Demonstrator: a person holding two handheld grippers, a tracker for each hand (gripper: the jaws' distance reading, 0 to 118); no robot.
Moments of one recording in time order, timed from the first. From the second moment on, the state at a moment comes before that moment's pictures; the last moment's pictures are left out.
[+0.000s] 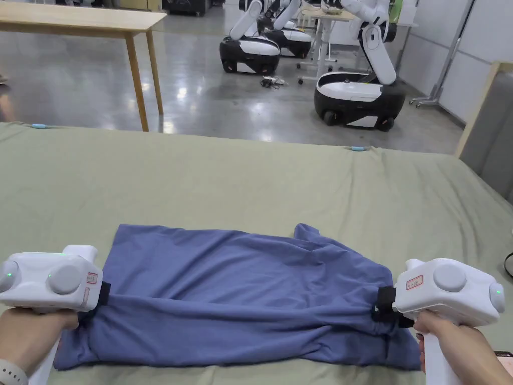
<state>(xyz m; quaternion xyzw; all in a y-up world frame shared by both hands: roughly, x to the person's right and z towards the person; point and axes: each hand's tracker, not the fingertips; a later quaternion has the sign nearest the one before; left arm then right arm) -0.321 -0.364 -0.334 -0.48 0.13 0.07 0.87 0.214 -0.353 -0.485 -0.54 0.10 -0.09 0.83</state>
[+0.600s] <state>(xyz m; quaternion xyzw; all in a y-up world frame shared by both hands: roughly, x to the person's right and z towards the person) -0.232 -0.353 -0.144 -0.32 0.14 0.03 0.94 0.213 -0.372 -0.263 -0.25 0.15 0.04 0.96</state>
